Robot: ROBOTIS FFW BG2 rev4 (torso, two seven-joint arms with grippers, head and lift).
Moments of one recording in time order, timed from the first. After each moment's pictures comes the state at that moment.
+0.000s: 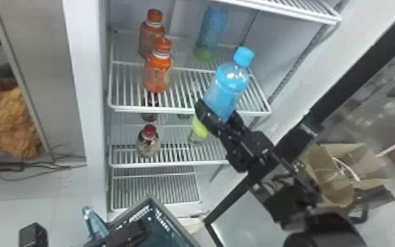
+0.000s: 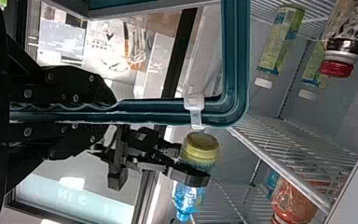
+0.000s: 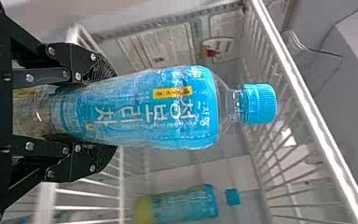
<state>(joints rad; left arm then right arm) 0.40 0.07 0.01 -1.57 1.32 1.20 -0.67 0.51 -0.16 -0.15 -2.20 -0.39 0.24 0.47</state>
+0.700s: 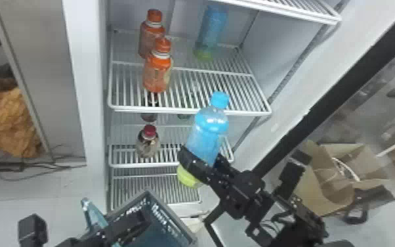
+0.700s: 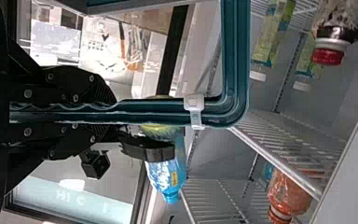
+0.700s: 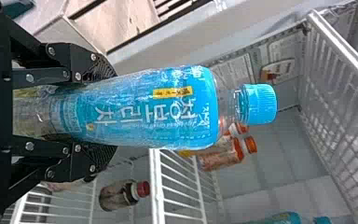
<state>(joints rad) 0.38 0.07 0.00 -1.57 1.32 1.18 -0.67 0.70 -0.14 -0.16 -2.32 -0.41 0.40 0.55</state>
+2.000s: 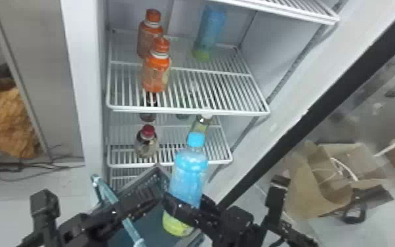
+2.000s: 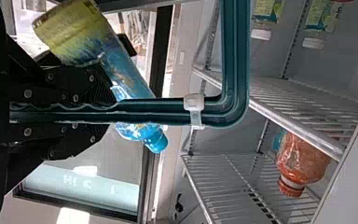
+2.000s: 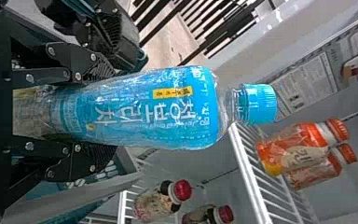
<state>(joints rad) 0.30 0.07 -0.07 -1.57 1.36 1.13 -0.69 0.80 -0.14 -0.17 -2.36 -0.43 0.63 0.62</state>
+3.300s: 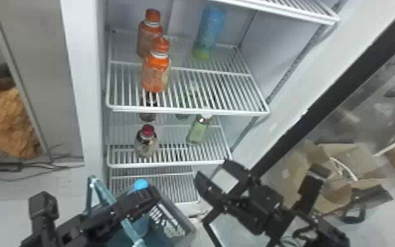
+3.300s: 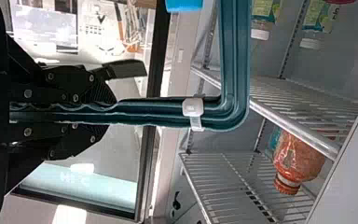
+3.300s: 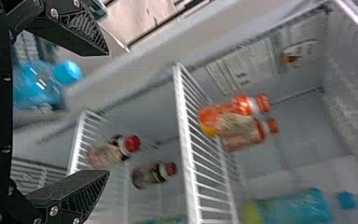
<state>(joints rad) 0.31 0.07 -0.07 -1.57 1.37 1.12 -0.69 0.80 -0.11 -0.28 -2.38 -0.39 0.46 0.60</state>
